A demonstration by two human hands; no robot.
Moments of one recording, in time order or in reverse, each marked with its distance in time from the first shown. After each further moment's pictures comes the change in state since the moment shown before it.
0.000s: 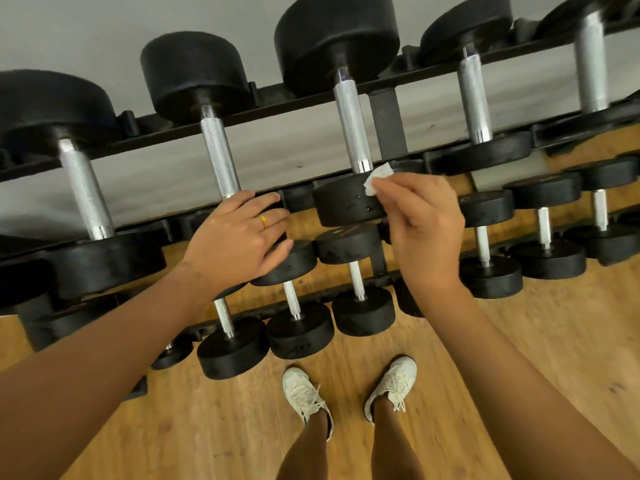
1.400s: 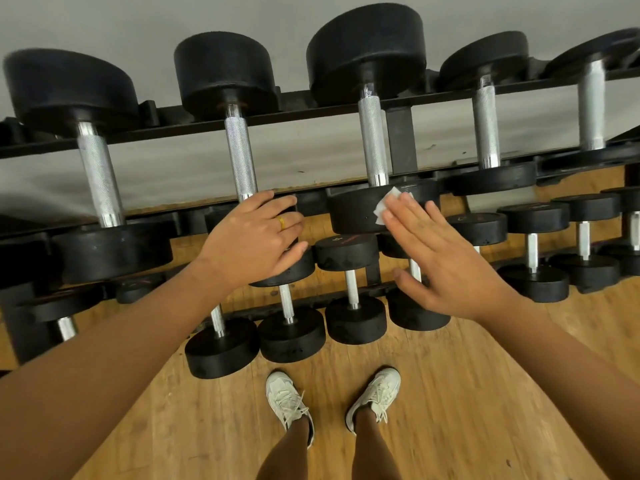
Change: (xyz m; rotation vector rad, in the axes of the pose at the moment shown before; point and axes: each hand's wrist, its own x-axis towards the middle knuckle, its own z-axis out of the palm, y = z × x) left_hand 0.000 0.000 -0.002 0.023 -0.069 -0.028; right_hand 0.000 0.029 -0.037 -0.156 -0.807 -0.375
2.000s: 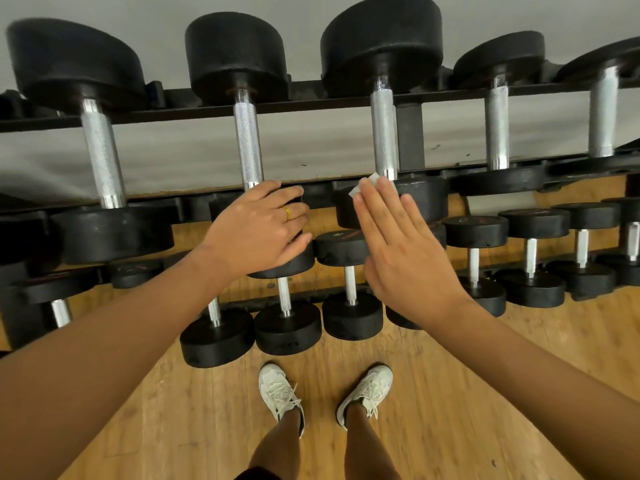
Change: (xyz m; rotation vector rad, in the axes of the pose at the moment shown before) left_hand -0.001 0.001 0.001 0.001 0.029 -0.009; right_hand 0.035 -0.054 0.011 -0.465 -0.063 0.124
